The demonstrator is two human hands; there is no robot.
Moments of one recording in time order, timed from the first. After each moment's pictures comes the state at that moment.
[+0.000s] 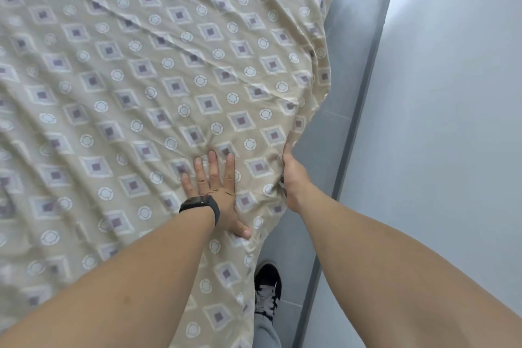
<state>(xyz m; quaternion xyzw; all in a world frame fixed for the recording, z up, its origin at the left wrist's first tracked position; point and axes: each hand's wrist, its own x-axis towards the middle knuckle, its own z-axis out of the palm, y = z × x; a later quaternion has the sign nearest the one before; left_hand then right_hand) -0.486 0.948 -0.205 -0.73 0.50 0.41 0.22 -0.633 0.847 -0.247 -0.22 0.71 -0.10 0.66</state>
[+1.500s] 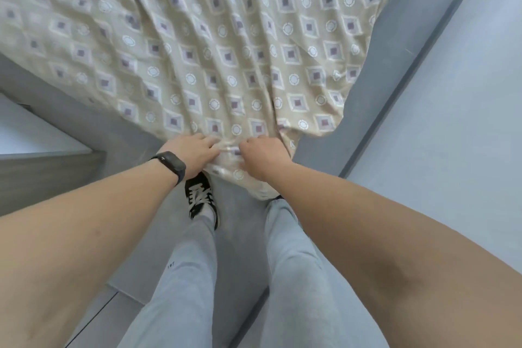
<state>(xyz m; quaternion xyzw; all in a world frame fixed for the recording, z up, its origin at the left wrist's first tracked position) -0.415 1.260 -0.160 -0.59 0.71 0.27 0.29 -0.580 1.153 -0.175 -0.93 0.19 0.28 0.17</state>
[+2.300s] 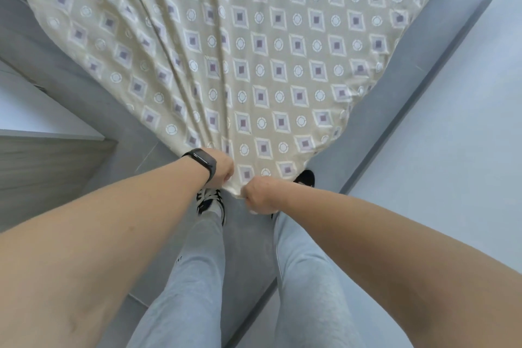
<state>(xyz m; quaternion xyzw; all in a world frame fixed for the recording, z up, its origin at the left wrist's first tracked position) -0.421 1.289 -0.160 -0.58 0.58 0.46 0.33 -0.571 1.238 -0.165 -0.85 0.03 0.47 0.25</state>
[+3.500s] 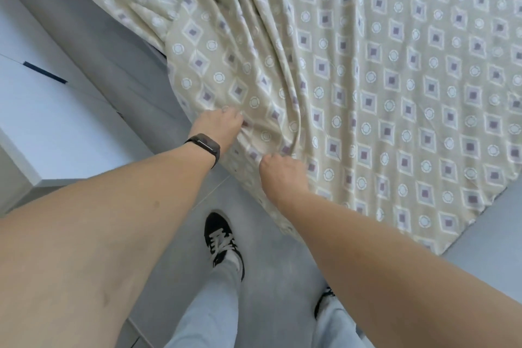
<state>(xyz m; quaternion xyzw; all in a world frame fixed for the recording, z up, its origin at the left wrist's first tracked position) -0.110 1.324 -0.185 -0.81 0.54 0.11 0.19 -0.276 1.259 -0.175 -0.94 0.20 0.26 0.08</state>
